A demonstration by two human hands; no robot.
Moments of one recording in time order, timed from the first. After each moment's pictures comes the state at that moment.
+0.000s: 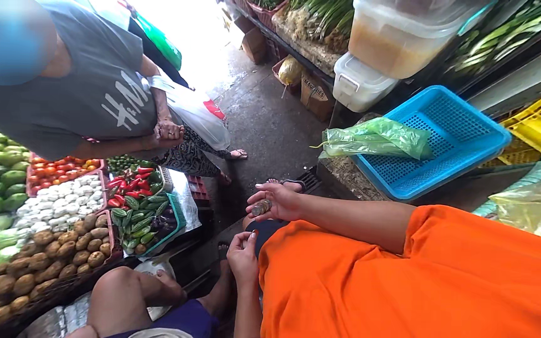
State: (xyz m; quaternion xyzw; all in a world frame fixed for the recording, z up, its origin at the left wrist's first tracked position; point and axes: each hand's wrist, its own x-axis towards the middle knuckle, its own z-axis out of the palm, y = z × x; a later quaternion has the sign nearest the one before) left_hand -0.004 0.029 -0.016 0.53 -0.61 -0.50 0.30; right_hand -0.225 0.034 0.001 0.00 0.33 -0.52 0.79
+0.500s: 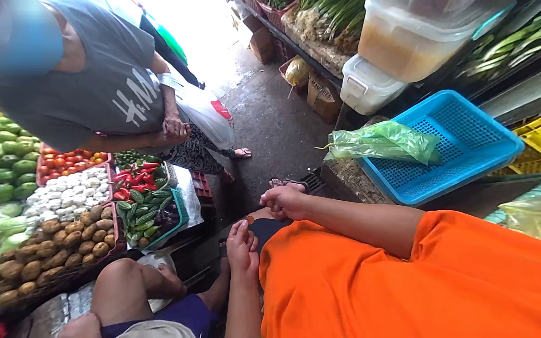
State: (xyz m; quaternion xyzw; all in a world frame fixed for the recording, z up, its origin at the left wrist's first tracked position) left_hand -0.019 0.009 -0.002 0.50 -0.30 -0.73 0.35; right_hand -0.223 0.035 -0.008 -0.07 0.47 -0.47 0.74
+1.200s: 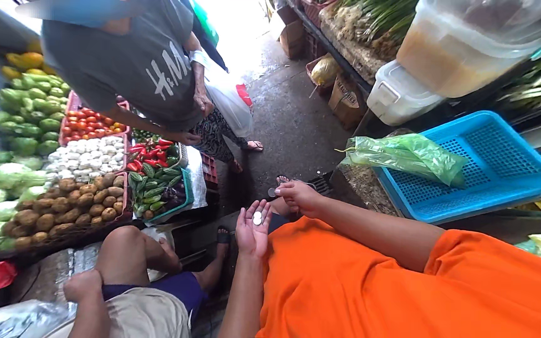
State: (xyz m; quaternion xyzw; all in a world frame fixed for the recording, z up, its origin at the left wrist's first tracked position) left_hand -0.033 0.005 0.000 0.48 -0.14 -0.79 0.35; right_hand -0.227 0.040 -0.024 -0.14 0.50 -0.49 0.70
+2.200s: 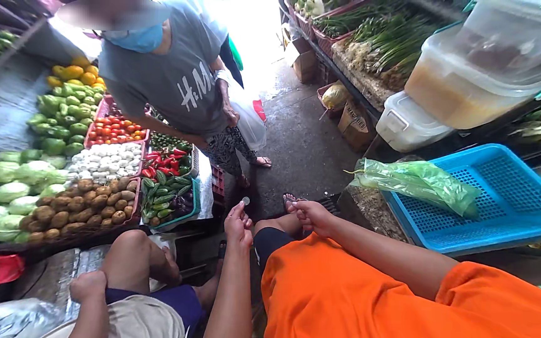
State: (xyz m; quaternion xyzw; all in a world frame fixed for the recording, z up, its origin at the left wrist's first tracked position) left_hand -0.022 -0.066 -0.005 0.55 -0.24 -0.68 0.42; right_hand -0.234 0.049 -0.053 -0.06 0.51 -0.47 0.72
